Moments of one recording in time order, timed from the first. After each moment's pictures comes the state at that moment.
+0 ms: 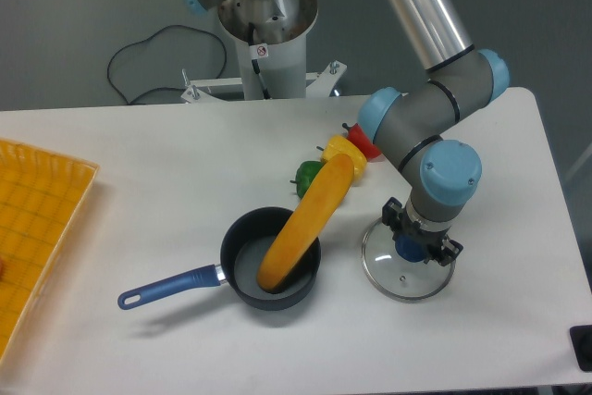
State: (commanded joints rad) arm 2.66 -2.16 -1.51 -1.05 1.58 1.31
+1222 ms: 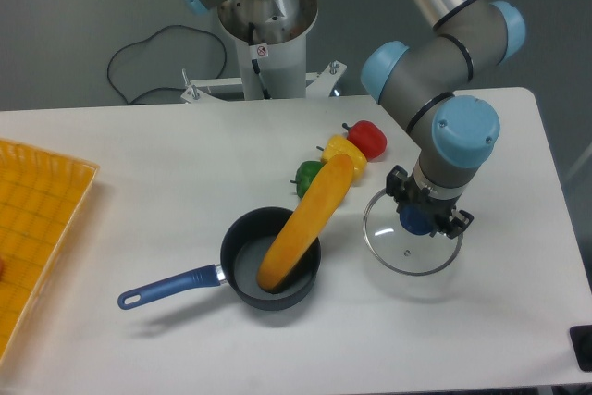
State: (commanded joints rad) arm 2.67 -2.04 -1.45 -1.24 1.59 1.34
